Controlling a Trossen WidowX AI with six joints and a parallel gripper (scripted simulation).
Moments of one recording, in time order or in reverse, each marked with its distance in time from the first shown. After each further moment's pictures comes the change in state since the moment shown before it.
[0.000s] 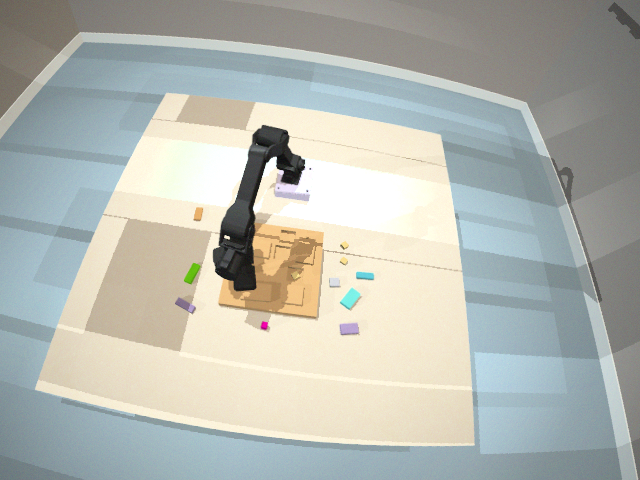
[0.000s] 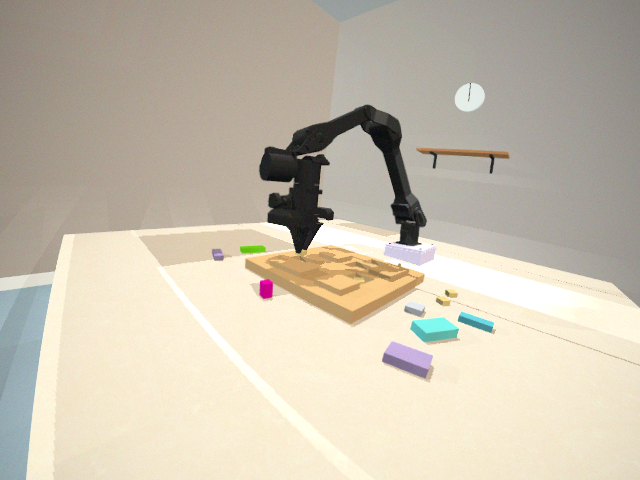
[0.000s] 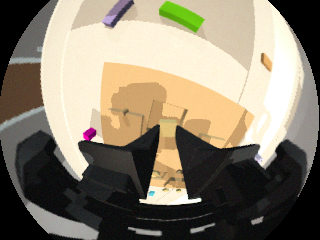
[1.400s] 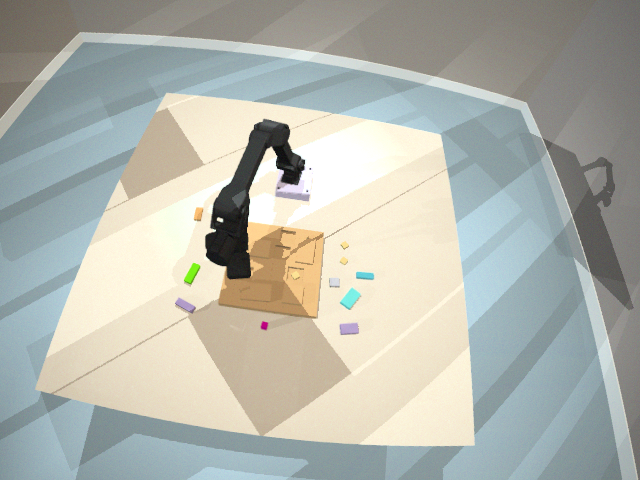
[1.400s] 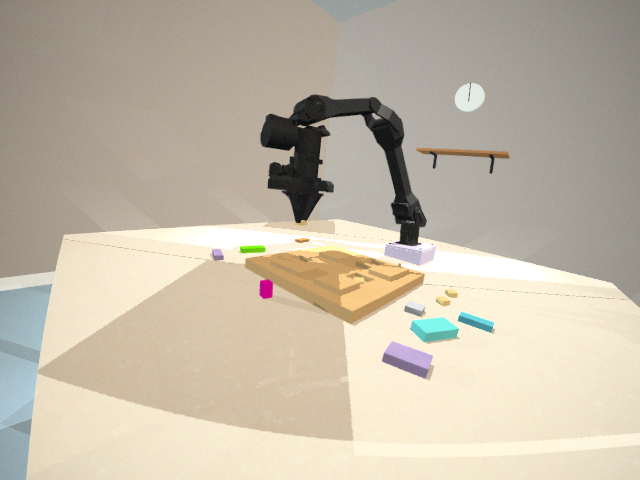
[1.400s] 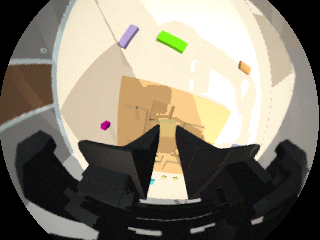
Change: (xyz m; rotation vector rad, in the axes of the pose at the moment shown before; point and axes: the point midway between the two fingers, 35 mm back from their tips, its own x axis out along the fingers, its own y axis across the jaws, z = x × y) arm -0.067 -0.007 0.011 0.001 -0.004 0.004
